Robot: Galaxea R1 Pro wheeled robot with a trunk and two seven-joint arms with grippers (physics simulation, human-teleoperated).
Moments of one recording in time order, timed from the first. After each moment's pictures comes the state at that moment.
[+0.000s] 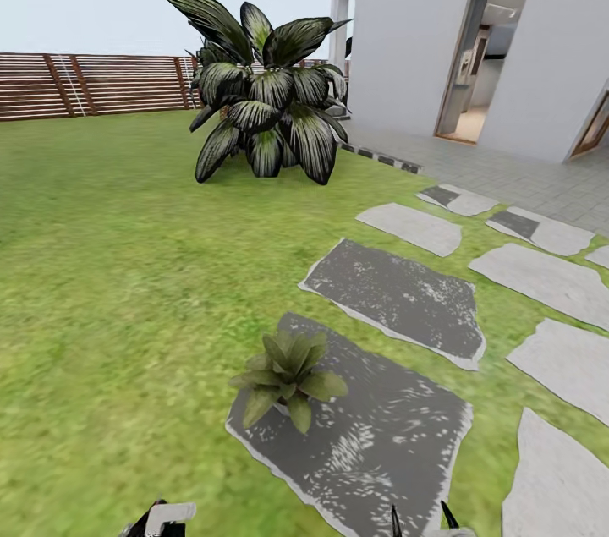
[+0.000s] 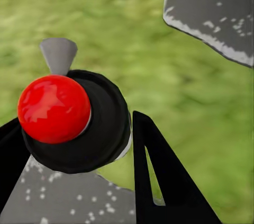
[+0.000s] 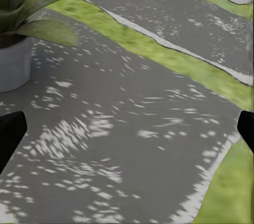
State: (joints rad) left arm -0.38 0.05 -0.13 -0.07 0.11 -0.51 0.14; right arm -0.27 0.03 -0.16 -0.07 0.52 -1.05 -0.36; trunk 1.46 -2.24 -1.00
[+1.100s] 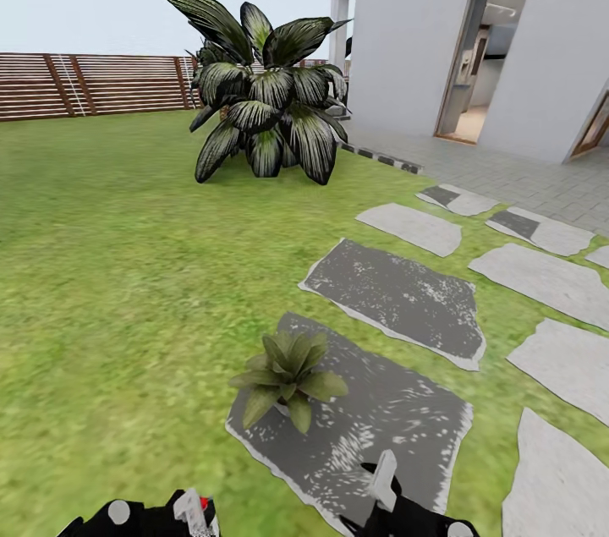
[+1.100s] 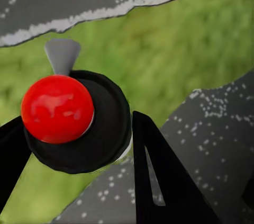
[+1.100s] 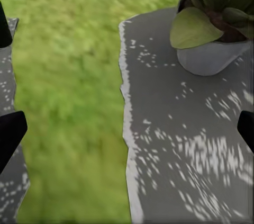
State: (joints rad) left arm -0.52 0.17 -0.13 -0.17 -0.49 -0.32 -0.71; right arm -0.29 0.02 -0.16 -0.61 0.63 -0.46 0.70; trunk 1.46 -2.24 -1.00
